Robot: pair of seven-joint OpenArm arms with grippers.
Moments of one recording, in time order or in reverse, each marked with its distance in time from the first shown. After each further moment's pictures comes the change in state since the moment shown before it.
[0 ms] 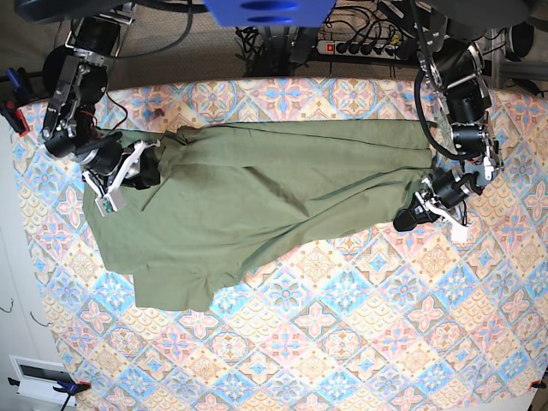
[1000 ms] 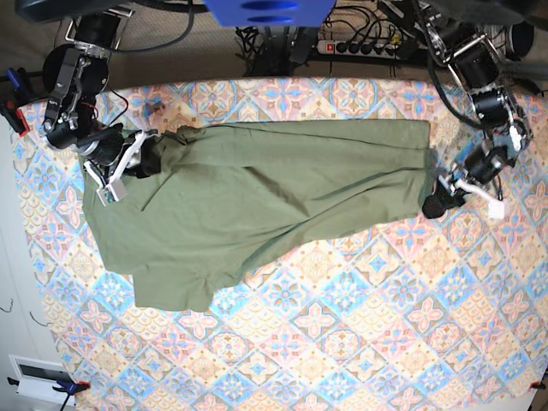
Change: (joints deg) left arm 8.9 -1.3 -11.0 15.6 -1.2 2.0 4.6; right arm -2.5 0.2 0.0 0.1 -0.2 0.0 0.0
